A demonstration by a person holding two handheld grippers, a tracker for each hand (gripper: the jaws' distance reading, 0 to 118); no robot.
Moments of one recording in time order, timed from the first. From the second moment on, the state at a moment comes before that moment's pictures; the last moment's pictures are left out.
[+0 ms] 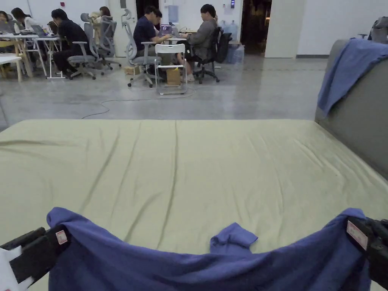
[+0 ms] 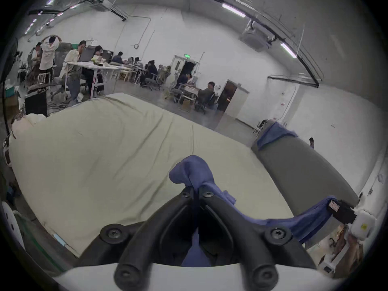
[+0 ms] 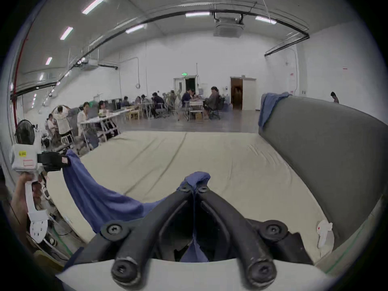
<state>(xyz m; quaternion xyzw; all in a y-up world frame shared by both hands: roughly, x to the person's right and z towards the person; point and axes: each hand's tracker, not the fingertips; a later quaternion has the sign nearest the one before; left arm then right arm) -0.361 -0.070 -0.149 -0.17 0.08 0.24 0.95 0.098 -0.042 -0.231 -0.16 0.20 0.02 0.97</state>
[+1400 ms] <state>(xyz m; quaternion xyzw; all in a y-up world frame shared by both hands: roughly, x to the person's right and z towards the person) -0.488 0.045 -0.597 -0.18 0.18 0.04 0.97 -0.029 0.084 -0.719 -0.24 0.12 0.12 0.95</state>
